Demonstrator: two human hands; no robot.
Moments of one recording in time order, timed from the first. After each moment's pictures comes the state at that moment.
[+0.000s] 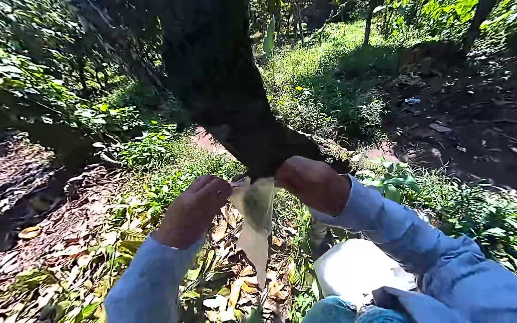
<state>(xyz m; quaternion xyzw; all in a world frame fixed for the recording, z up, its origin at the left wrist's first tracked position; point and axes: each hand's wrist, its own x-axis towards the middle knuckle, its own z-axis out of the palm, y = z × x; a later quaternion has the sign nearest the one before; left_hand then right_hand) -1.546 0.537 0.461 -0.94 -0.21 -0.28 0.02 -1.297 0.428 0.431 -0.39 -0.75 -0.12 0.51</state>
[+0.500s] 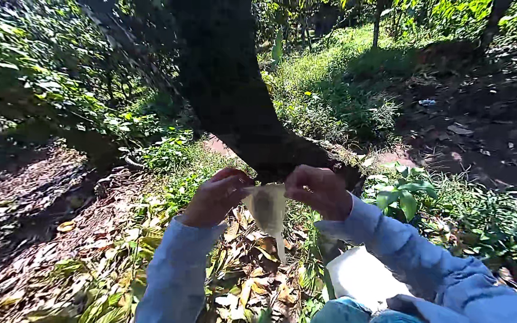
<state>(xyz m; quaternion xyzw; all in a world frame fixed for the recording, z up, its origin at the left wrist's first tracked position) -1.535 0.565 0.465 -0.94 -0.17 -0.29 -0.09 -1.300 0.446 0.407 -0.29 -0.69 0.16 0.65</state>
